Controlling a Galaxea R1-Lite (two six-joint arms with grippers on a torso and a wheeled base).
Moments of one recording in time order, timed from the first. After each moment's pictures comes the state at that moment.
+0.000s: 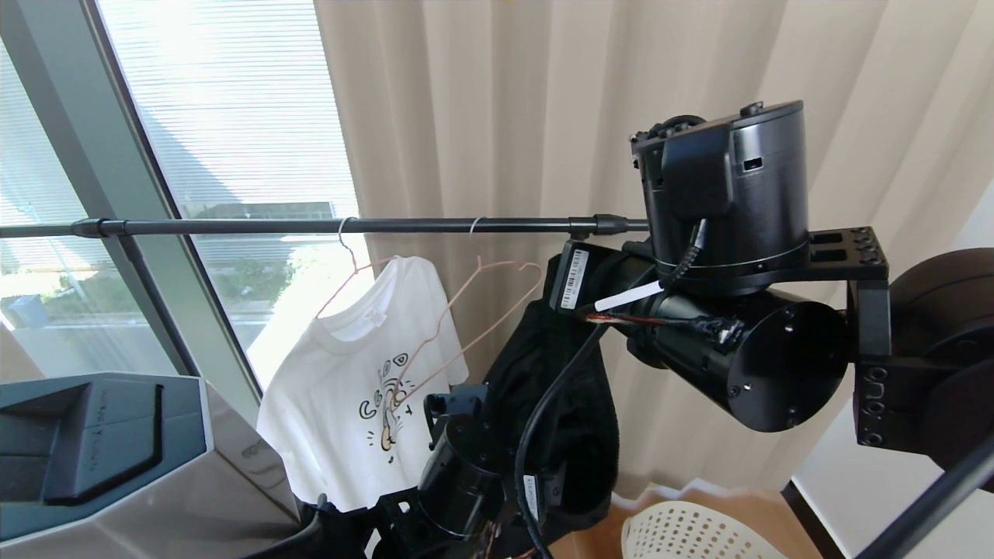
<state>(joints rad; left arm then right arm) -0.91 2.07 -0.67 -0.84 0.34 -0.54 0.92 1.76 -1.31 -0.07 -0.74 0.59</state>
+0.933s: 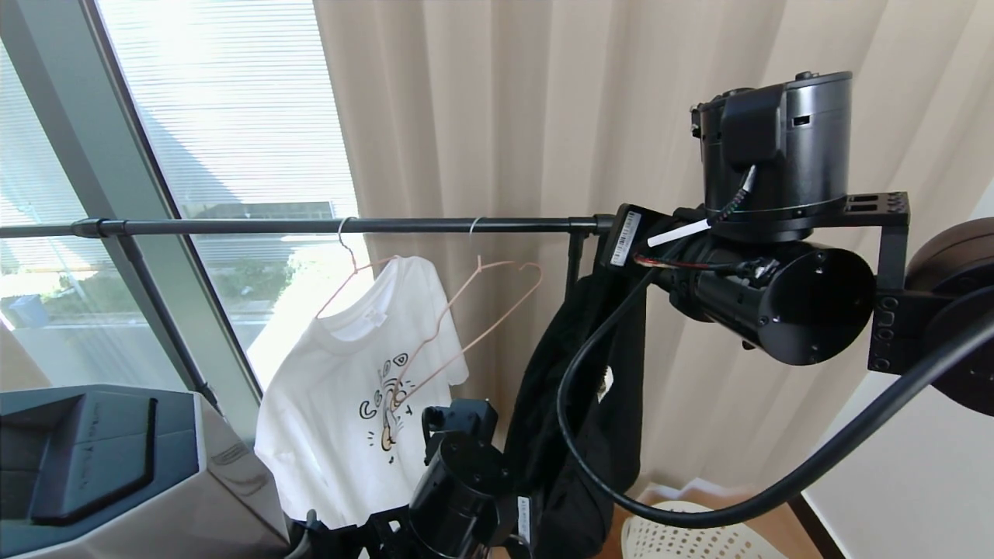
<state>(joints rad) -0.93 2.05 -0.62 -0.84 0.34 -0.50 0.78 1.74 -1.31 -0.10 -0.74 0.57</state>
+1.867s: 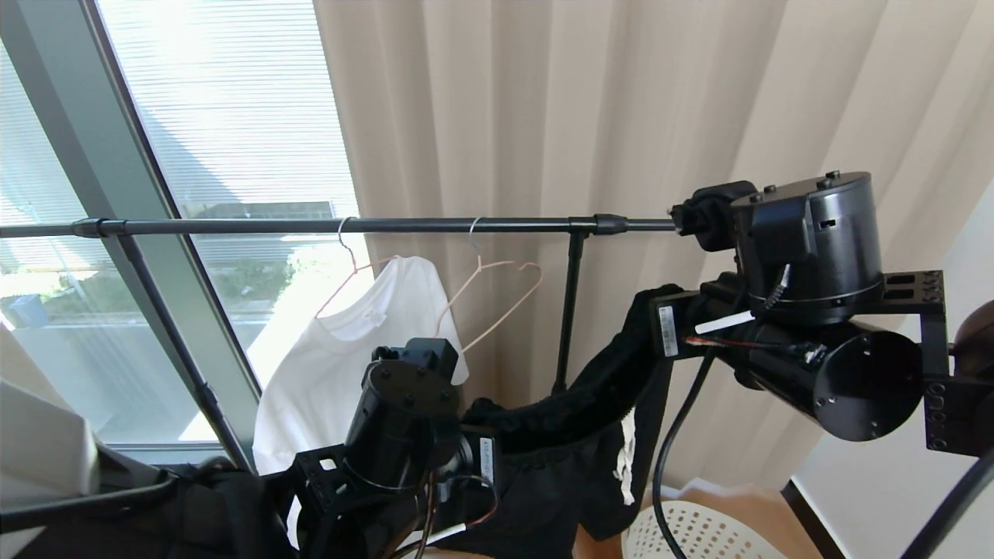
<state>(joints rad) -0.84 1.84 -0.68 -0.61 0.34 -0.42 0.75 1.65 -1.05 -0.10 -0.74 0.17</state>
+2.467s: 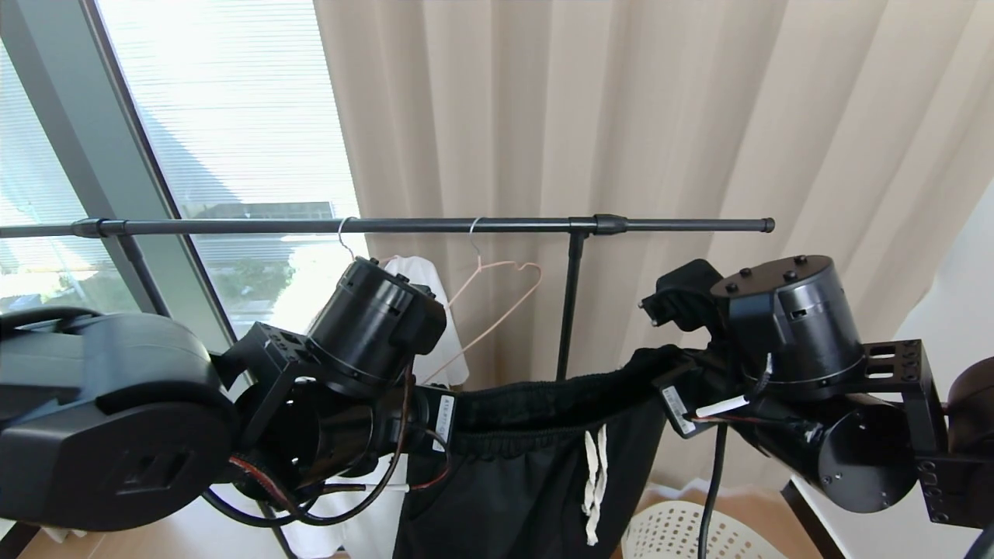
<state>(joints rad) -0.78 1.70 -1.04 0.16 0.34 -0.36 0.76 1.64 -0.89 -0.09 -0.71 0.01</state>
